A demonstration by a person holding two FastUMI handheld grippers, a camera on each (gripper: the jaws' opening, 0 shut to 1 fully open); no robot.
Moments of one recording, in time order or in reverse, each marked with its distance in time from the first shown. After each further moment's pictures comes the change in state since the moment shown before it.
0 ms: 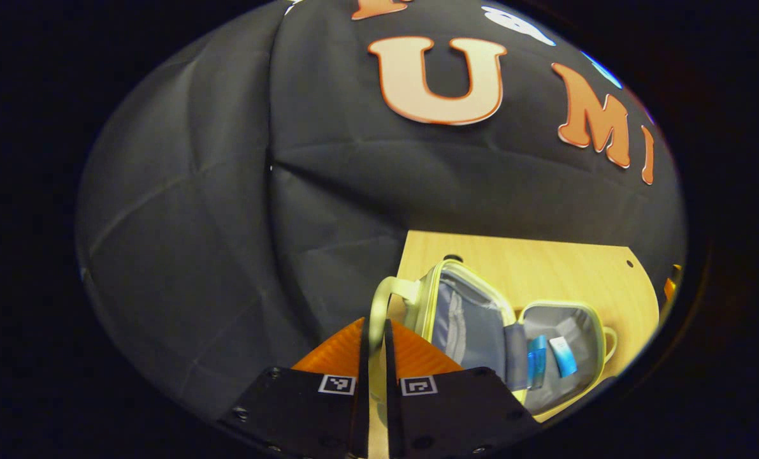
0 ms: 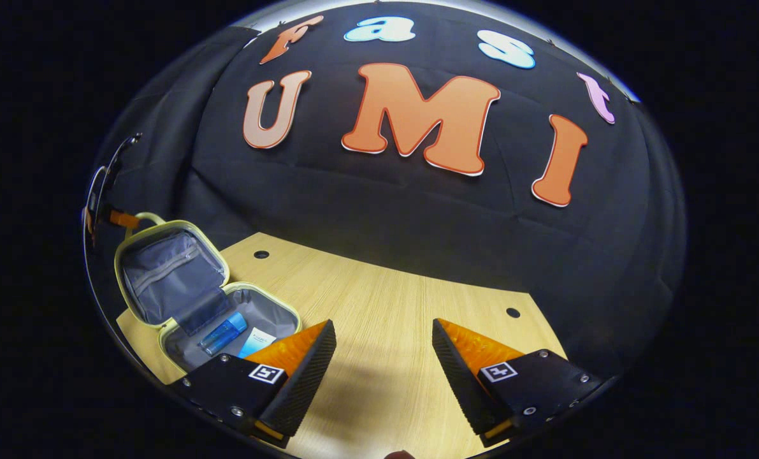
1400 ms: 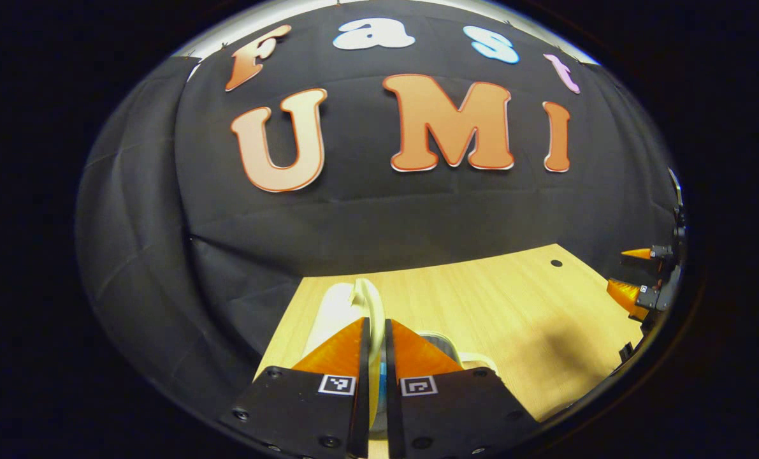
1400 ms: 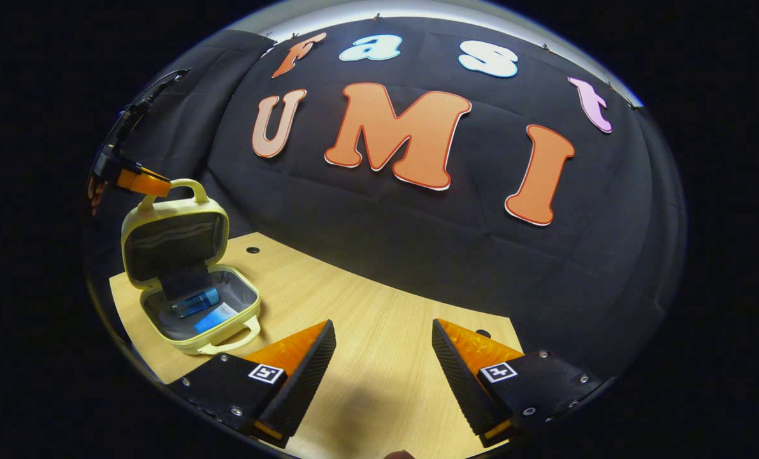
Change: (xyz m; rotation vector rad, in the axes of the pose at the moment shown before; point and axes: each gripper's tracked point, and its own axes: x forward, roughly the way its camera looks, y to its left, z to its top) left arm -0.106 -0.312 0.037 0.171 -0.135 -0.192; right arm -0.026 -0.130 -0.020 -0.069 -0.090 0.049
